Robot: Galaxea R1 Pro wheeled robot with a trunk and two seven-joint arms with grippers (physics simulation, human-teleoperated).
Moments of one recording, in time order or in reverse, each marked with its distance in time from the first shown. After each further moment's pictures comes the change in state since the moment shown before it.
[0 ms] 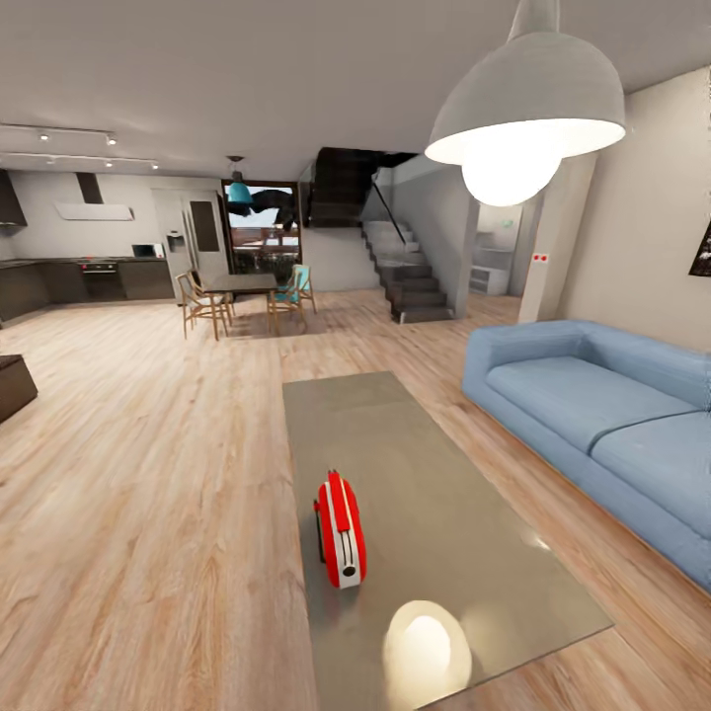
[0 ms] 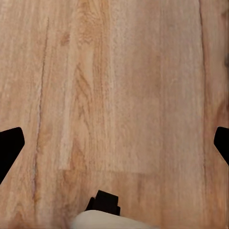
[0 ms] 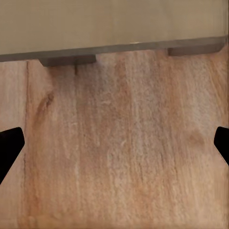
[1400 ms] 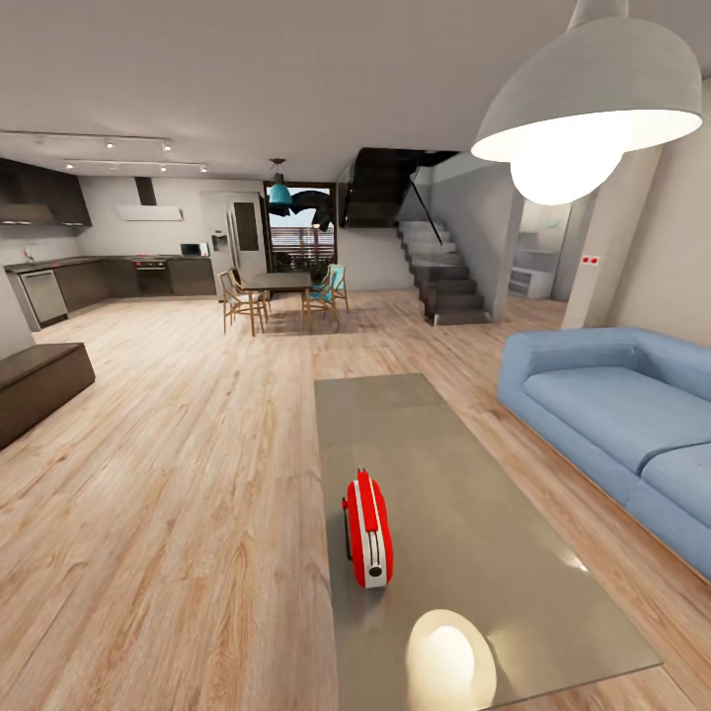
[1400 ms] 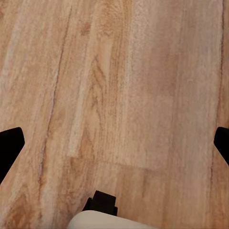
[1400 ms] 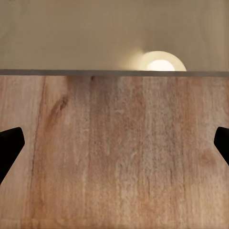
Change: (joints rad) left arm 0.000 -0.006 0.000 0.000 0.001 -0.005 0.000; right arm 0.000 0.000 -0.001 0.000 -0.001 -0.001 0.000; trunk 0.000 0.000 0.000
